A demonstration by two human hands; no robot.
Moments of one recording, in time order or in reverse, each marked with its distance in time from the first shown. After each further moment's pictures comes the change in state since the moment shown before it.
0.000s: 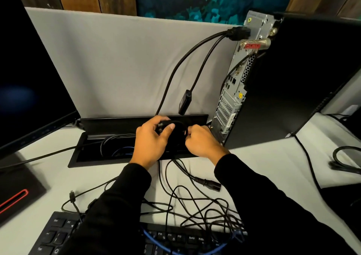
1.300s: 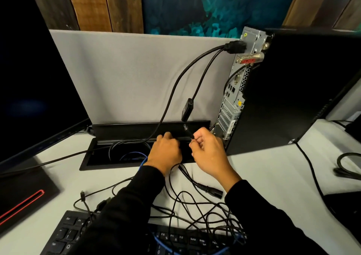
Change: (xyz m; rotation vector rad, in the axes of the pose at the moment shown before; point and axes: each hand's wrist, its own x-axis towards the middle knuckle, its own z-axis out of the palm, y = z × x) left_hand 0.001 0.001 0.022 0.928 -0.507 -0.058; right_hand -0.041 0.010 0.006 0.364 0.332 -0.211
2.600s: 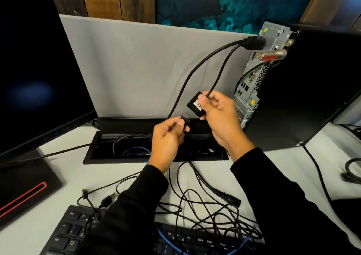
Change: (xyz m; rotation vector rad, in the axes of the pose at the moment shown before) left_hand -0.015 0.007 -0.017 -1.595 0.373 0.053; right_hand 0.057 -0.063 -0.020 0.565 0.070 0.079
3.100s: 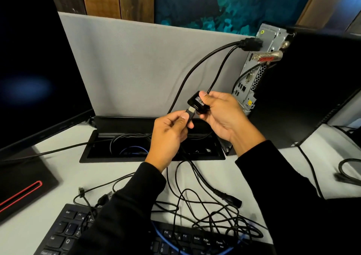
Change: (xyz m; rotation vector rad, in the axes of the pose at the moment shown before) left_hand -0.004 0.025 0.010 -0.123 -0.141 0.046; right_hand 0.004 -0.030 -0.006 0.195 -0.084 0.294
